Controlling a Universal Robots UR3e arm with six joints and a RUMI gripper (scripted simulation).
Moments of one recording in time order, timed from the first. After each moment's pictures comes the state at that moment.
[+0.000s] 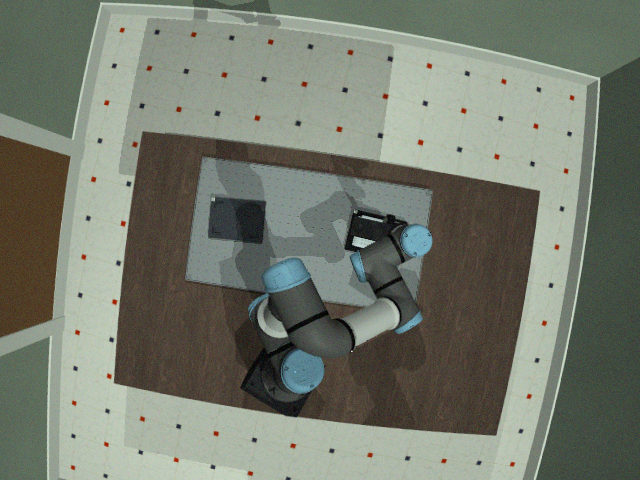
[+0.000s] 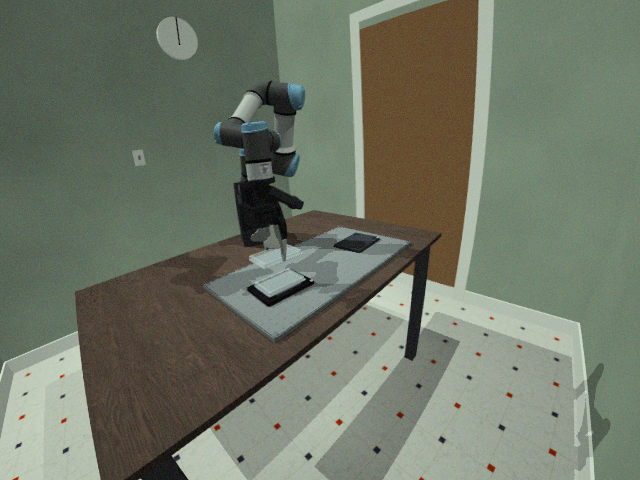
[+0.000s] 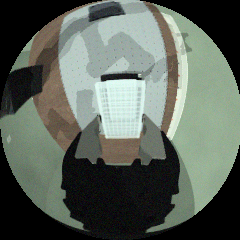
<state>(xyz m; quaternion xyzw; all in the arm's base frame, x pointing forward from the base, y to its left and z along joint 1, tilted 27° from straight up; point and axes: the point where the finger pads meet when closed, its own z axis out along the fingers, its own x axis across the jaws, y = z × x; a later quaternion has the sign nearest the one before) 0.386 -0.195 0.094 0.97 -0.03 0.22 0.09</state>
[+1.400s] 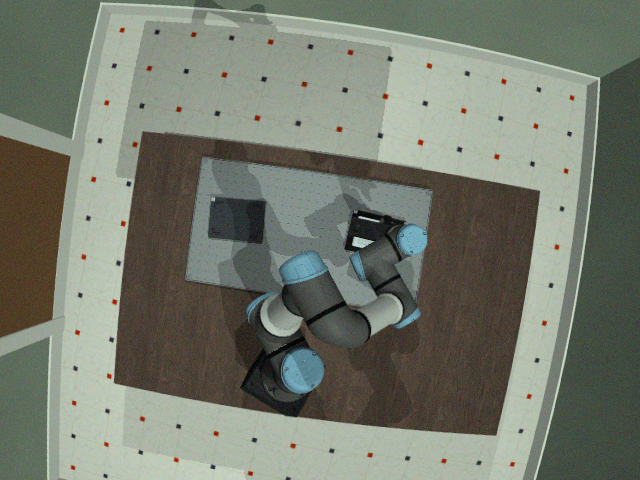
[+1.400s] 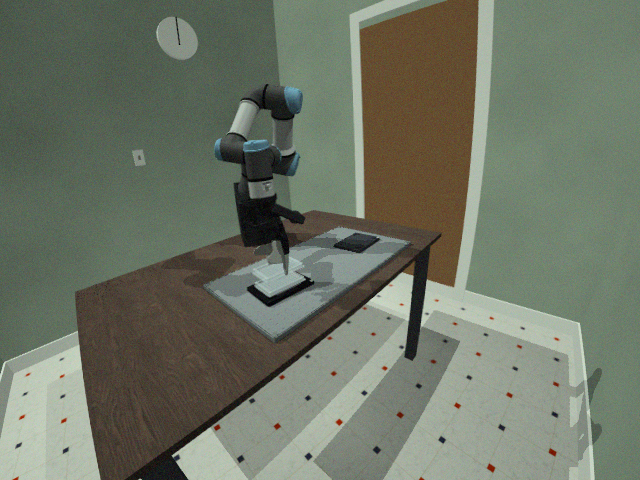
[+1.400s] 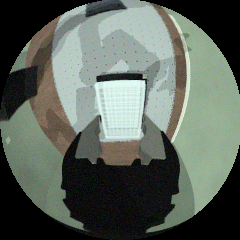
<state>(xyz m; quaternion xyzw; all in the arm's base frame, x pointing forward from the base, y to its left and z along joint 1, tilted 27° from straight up) 0.403 -0.200 0.054 0.97 -0.03 0.22 0.08</state>
